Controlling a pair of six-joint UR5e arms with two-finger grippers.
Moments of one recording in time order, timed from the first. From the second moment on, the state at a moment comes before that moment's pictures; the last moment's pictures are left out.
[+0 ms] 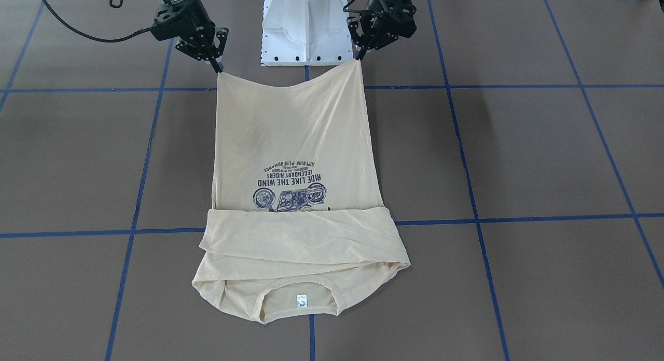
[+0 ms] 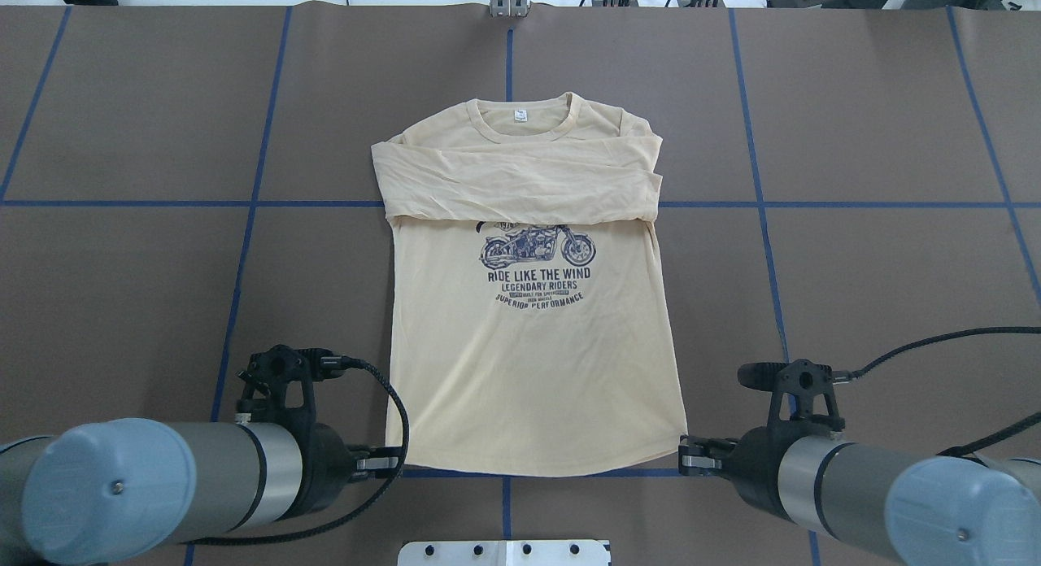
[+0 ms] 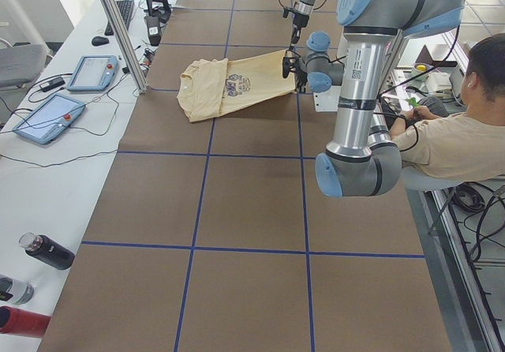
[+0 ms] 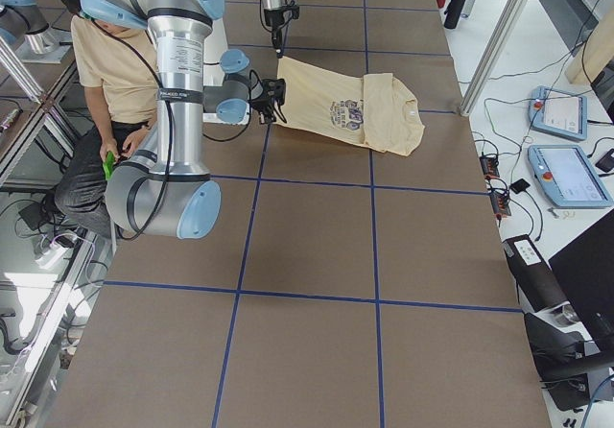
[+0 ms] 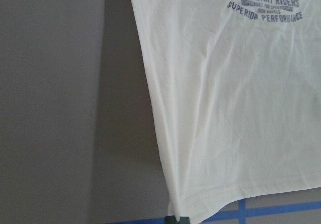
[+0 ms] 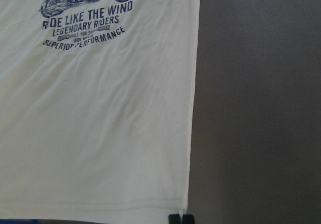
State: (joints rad) left arm -0.17 -1.80 -2.28 -1.77 -1.63 -1.49; right arm 0.12 -1.65 2.32 -1.15 1.47 1.50
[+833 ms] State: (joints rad) left arm -0.13 -1.81 -2.44 -1.60 -1.66 -1.50; right arm 0.17 -1.68 2.41 -1.17 1.58 1.50
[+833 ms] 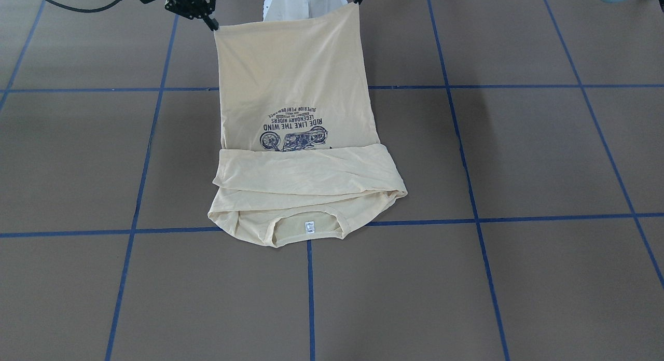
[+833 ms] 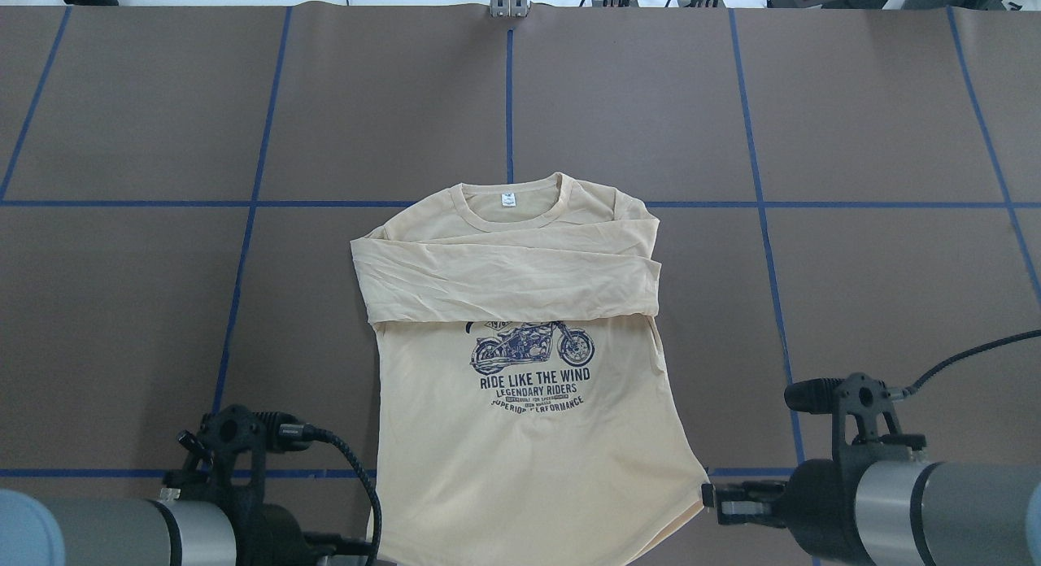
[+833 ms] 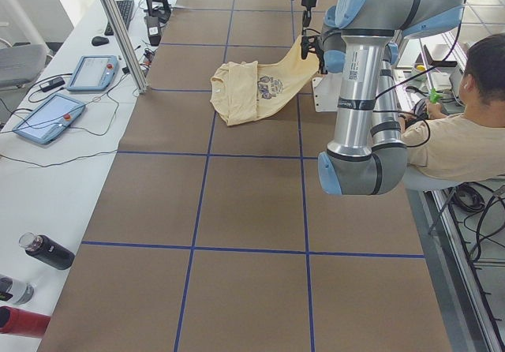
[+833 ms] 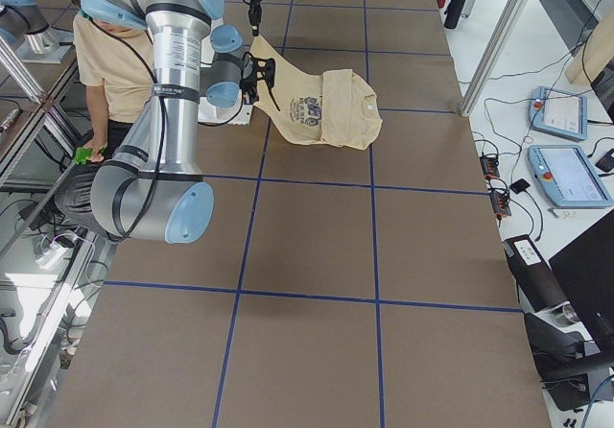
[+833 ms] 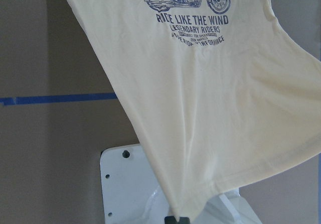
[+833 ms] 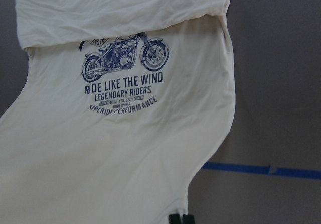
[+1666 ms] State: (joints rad) left arm -0.45 -1.91 -2.21 -1.61 -1.61 -1.49; right arm 0.56 -1.38 2.09 -1.17 1.59 1.50
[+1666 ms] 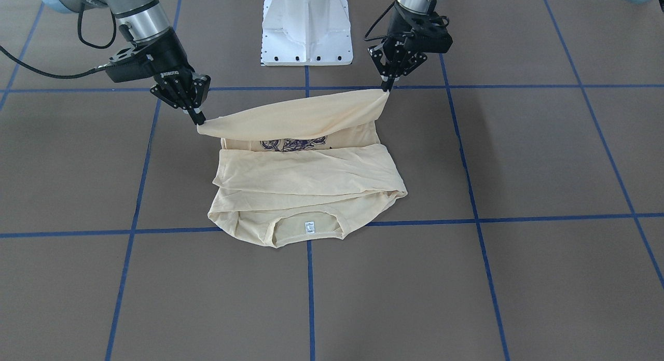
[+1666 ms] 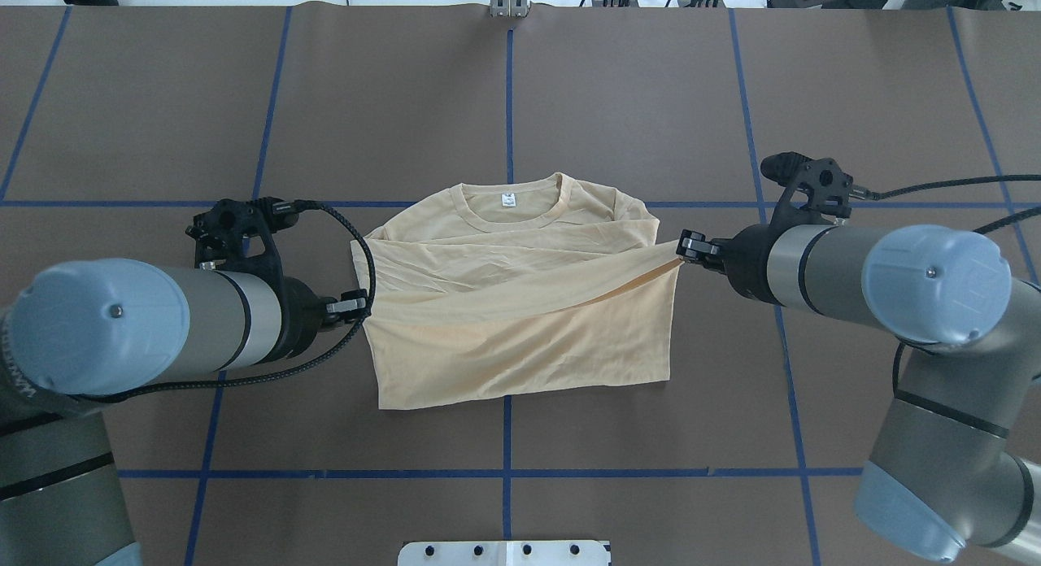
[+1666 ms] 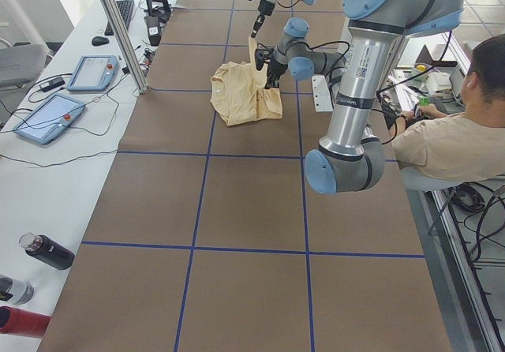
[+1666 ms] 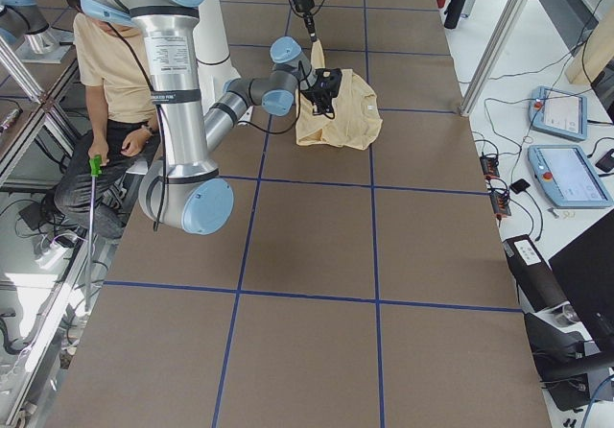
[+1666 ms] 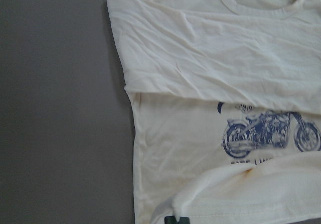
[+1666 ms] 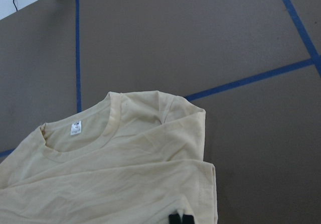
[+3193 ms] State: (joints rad) left arm -0.56 -2.03 -1.70 -1.98 -1.52 -1.40; right arm 0.63 -1.09 1.64 -1.16 1.53 1.47
